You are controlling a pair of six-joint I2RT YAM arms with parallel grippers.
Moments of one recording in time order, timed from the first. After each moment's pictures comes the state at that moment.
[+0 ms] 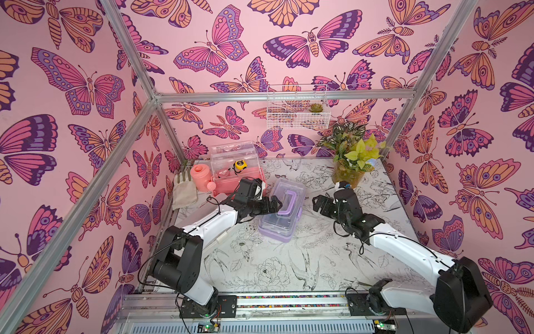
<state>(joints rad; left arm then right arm) -0.48 1.59 1.00 -0.21 0.42 -0.57 0.52 1.21 0.78 -0.20 0.19 0.72</state>
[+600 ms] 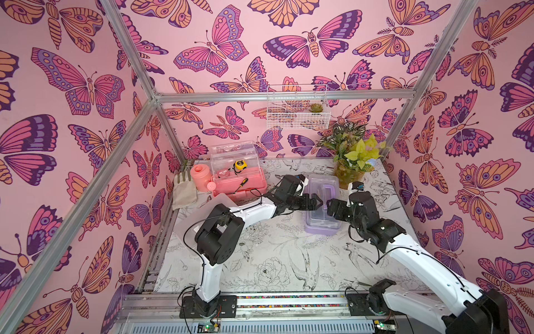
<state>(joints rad) -0.72 1.99 1.40 -0.02 0.46 -0.64 0.46 1.04 0.78 -0.36 0.20 0.57</state>
